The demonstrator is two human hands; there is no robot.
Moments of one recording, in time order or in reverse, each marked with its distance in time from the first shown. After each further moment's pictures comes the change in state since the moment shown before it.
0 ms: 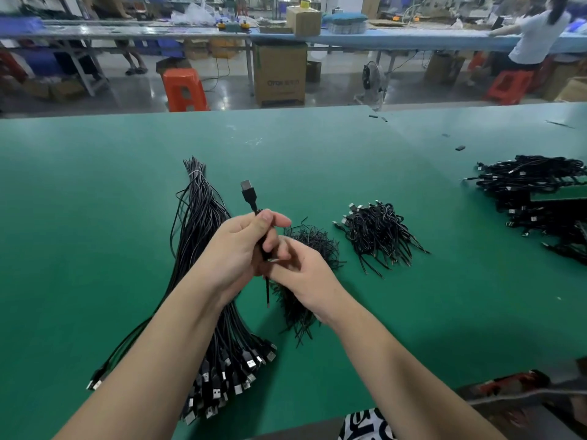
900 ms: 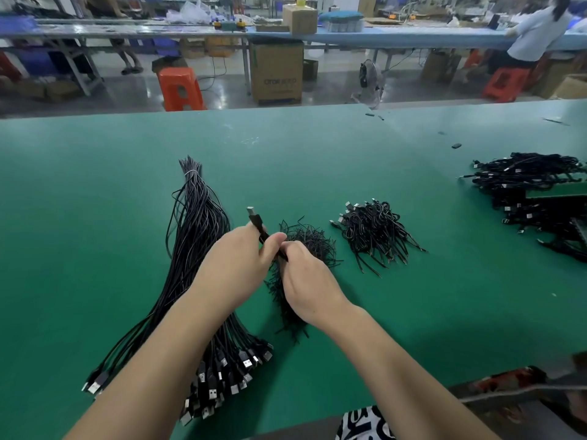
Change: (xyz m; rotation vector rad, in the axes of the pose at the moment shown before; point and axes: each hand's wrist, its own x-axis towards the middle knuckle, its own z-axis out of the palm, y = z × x) left_hand 0.001 -0.011 0.001 1.350 0.215 0.120; right_hand -0.004 0.013 -0.014 -1.066 0.128 -0.099
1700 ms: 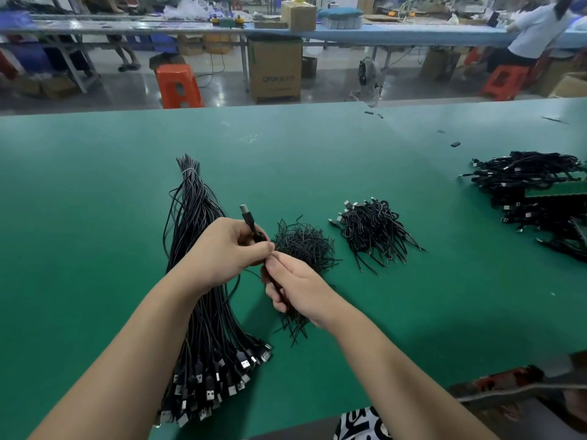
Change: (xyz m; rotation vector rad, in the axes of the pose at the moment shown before) left_hand 0.014 -0.021 -0.011 -0.567 -0.183 -0.038; right_hand -0.003 -0.009 0.003 0.932 -0.294 0.210
